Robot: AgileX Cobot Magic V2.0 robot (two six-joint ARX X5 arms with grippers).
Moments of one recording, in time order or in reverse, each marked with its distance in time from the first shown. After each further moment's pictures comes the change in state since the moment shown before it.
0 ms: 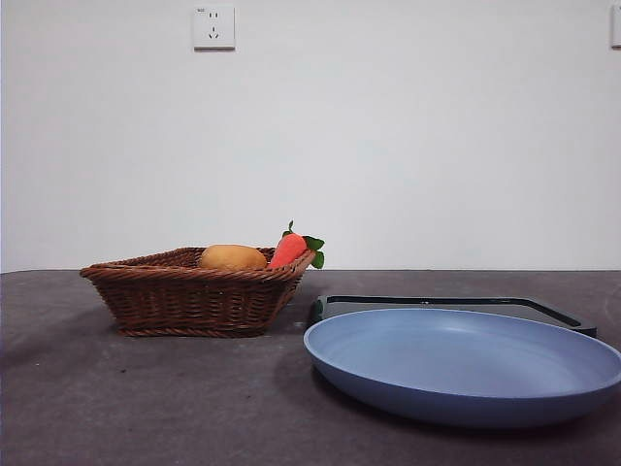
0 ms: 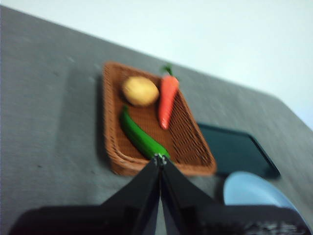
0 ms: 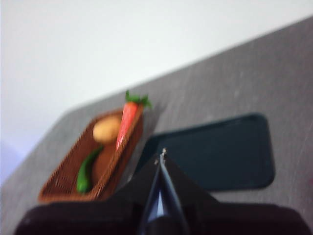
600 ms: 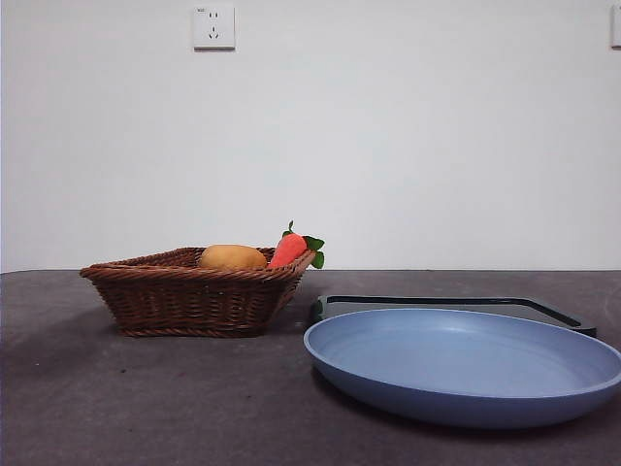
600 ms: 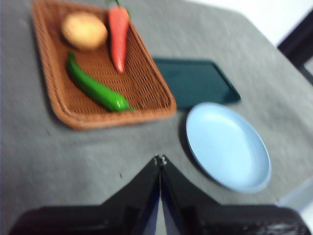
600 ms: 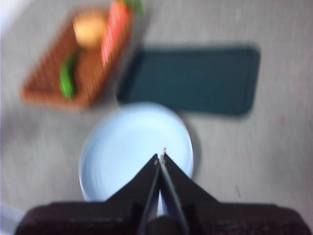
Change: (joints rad) left arm 0.000 0.274 0.261 -0.326 0.237 0.263; right arm 0.026 0.326 0.475 -0.662 -0.023 -0.345
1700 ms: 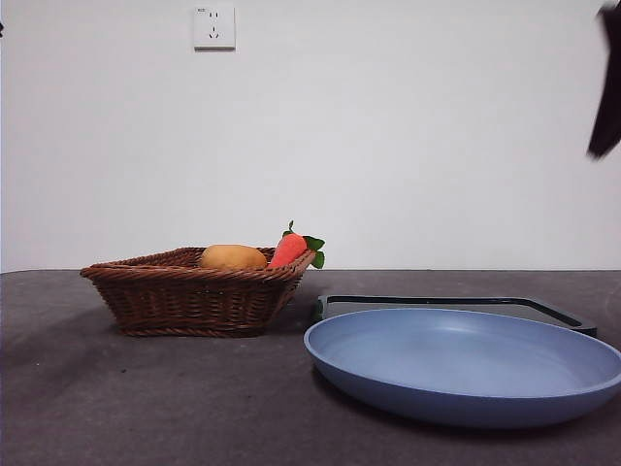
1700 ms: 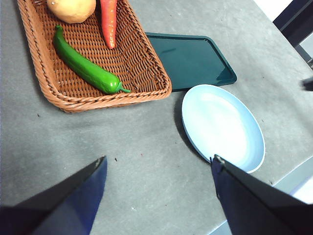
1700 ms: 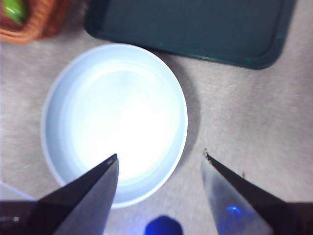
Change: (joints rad) left arm 0.000 0.042 0.028 -0.058 0.026 0.043; right arm 0.064 0.472 0.013 0.079 0.000 -0.076
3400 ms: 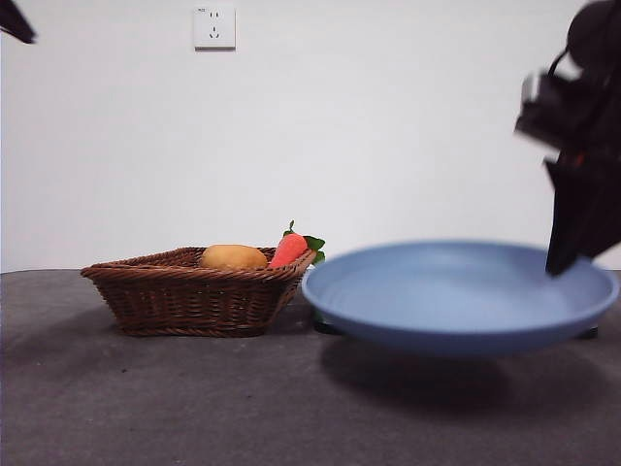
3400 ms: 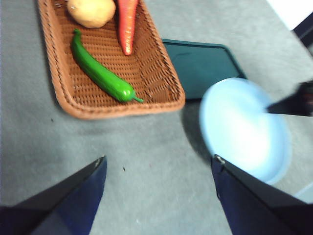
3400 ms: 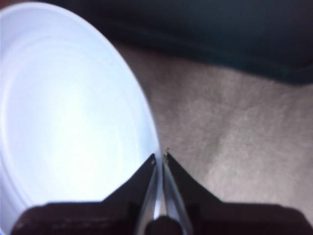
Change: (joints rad) left arm -0.105 0.143 0.090 0.044 -0.159 -0.117; right arm 0.039 0.284 0.000 0.185 0.003 0.004
